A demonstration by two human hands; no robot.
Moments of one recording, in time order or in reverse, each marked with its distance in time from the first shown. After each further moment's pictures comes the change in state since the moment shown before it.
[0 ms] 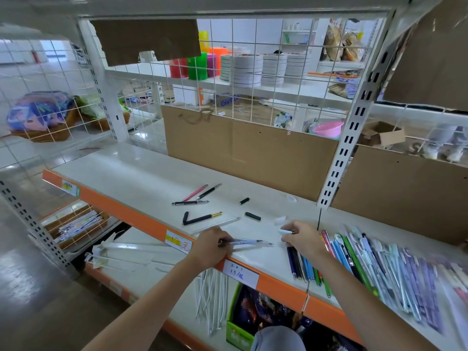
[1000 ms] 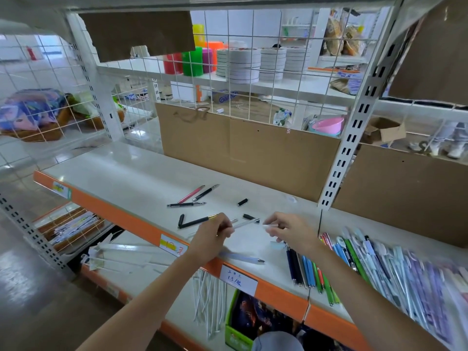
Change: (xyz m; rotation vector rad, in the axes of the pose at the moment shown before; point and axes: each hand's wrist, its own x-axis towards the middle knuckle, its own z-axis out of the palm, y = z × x) left_hand 0.023 0.003 -0.003 -0.249 0.076 -0.016; right_hand 0.010 -0.026 -0.003 -0.062 -0.208 -0.313
